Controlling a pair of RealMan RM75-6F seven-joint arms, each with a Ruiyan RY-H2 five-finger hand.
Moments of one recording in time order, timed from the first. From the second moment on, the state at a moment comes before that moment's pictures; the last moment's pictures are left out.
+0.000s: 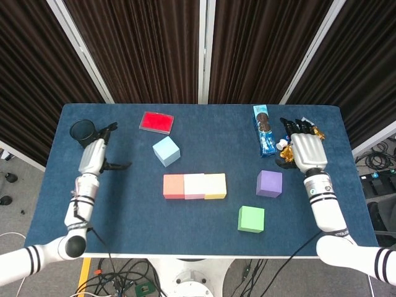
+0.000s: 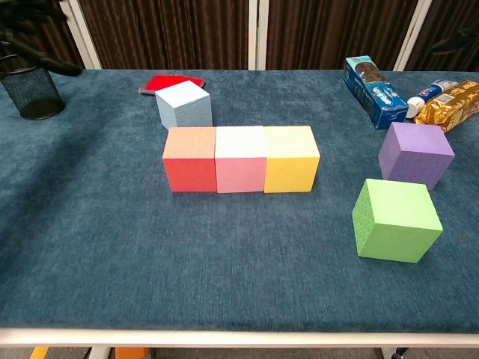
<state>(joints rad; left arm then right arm) -0.64 -1.46 -0.40 -1.63 0.81 1.08 0.10 0.75 -1.09 0.26 -1.85 -0.67 1.11 -0.44</state>
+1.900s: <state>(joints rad) -0.92 -1.79 -0.51 -1.27 0.62 0.99 0.24 0.66 -1.10 0.25 -1.65 -0.76 0.97 -0.18</state>
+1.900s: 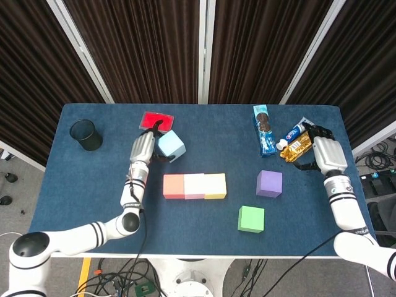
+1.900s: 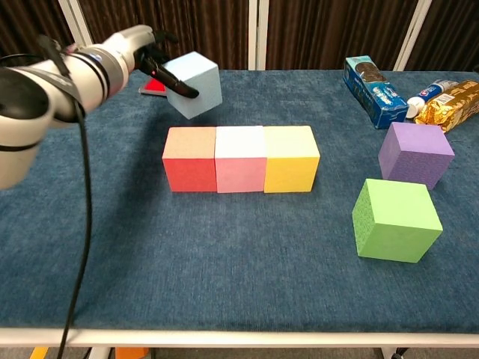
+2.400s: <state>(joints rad) -0.79 -1.47 -0.42 -1.65 0.96 0.81 0.02 0.65 -1.07 0.26 -1.71 -0.75 1.01 -0.22</state>
